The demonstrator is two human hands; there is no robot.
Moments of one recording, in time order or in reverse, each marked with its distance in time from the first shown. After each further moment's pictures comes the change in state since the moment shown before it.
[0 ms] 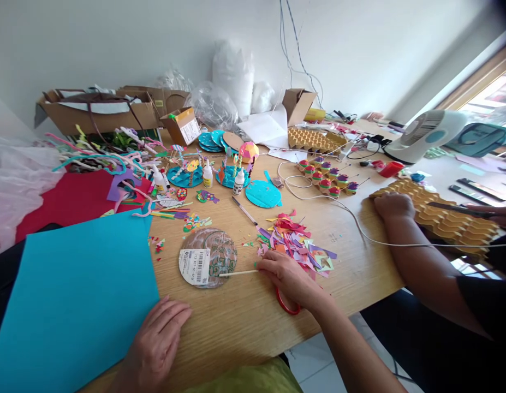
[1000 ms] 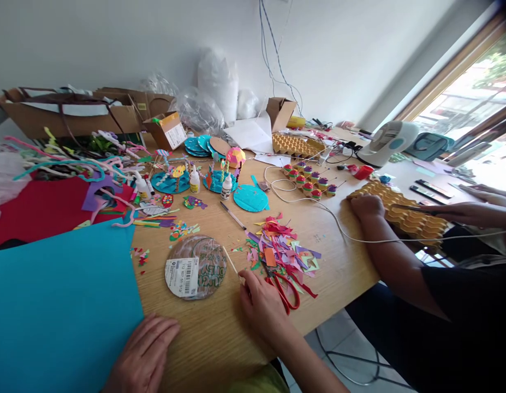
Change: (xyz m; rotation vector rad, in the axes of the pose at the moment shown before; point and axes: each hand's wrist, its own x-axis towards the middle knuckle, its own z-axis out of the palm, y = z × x) left_hand -0.008 -0.010 0.011 -0.059 0.055 0.011; right_hand -0.005 -0.059 0.038 0.062 0.204 0.492
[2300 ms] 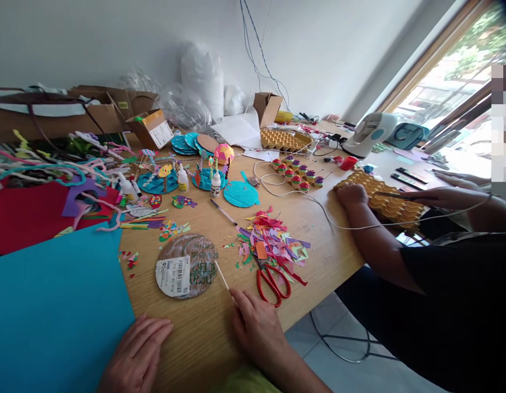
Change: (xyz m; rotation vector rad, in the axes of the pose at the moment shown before) left_hand -0.001 -0.009 -0.001 0.067 -0.024 0.099; right_hand -0.042 -0.004 0.019 -0.071 0.107 -0.130
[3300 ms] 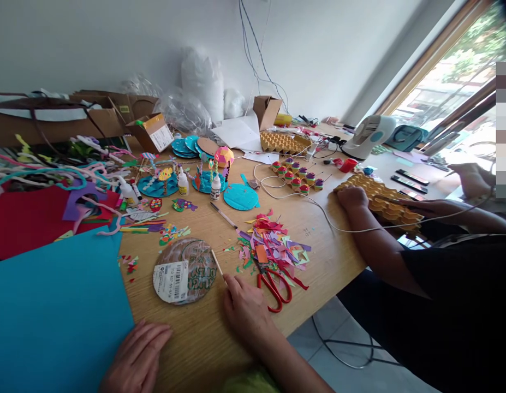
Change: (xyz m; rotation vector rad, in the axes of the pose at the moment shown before) left_hand -0.002 -0.001 0.002 -0.011 0.013 -0.044; right_hand 0.038 -0.008 -0.001 -0.061 -0.124 0.124
